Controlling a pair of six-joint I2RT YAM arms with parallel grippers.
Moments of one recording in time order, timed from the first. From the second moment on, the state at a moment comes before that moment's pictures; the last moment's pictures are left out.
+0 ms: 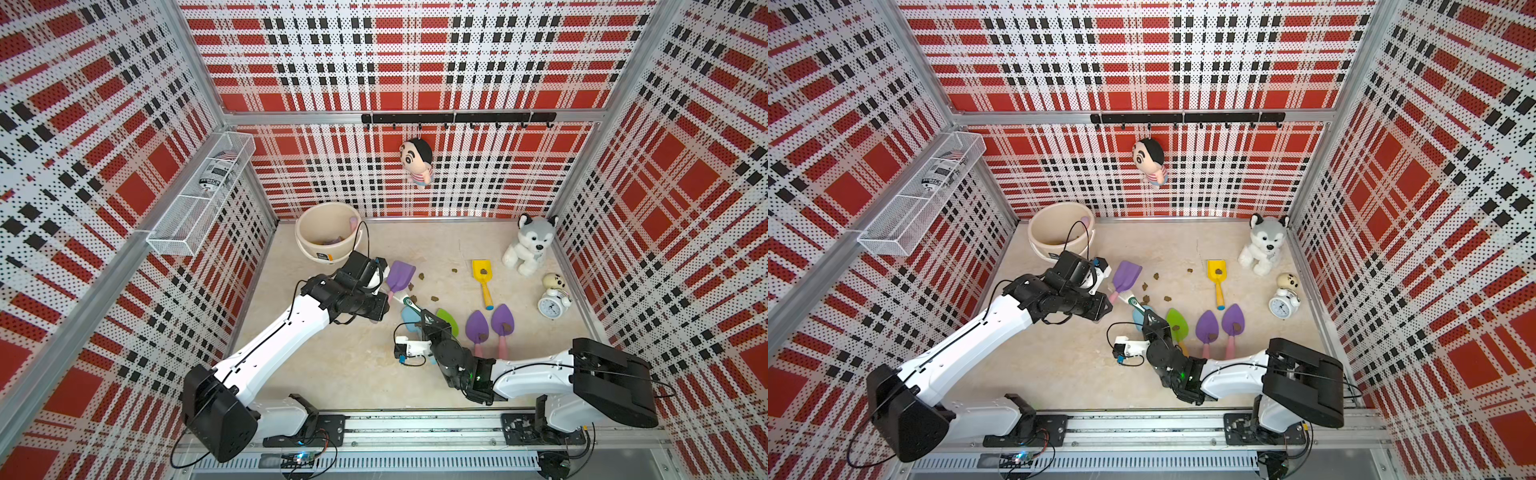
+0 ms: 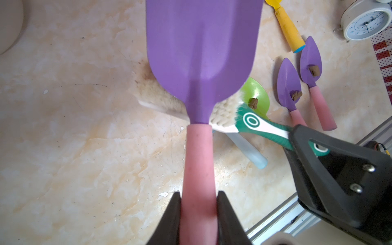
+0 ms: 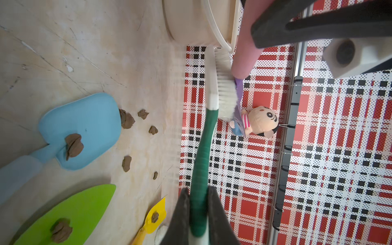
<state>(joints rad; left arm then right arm) -0.58 1.30 1.17 -0.89 0.15 -0.25 1.21 1.48 0.50 0.75 0.86 -1.38</state>
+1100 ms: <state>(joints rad) -0.42 1.26 1.18 -0.57 0.02 -0.63 0.91 1.15 0.51 0.37 0.67 -0.32</state>
